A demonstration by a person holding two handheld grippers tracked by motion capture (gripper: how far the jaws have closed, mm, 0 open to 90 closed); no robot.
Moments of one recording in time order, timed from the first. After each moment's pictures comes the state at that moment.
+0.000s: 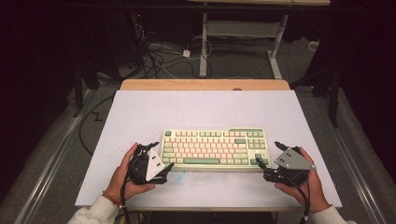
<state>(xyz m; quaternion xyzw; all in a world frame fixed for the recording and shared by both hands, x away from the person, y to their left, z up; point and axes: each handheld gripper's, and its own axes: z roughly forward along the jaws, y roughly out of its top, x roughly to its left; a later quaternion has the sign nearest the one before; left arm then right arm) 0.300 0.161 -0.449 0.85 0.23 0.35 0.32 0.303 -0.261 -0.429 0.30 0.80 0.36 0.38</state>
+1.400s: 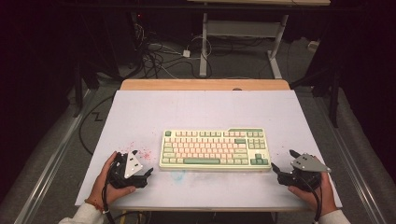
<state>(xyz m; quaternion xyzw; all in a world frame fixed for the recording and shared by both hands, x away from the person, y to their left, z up) 0.303 0.220 -0.485 0.85 0.31 0.30 0.29 0.307 -0.312 -0.465 0.37 0.79 0.35 0.35</state>
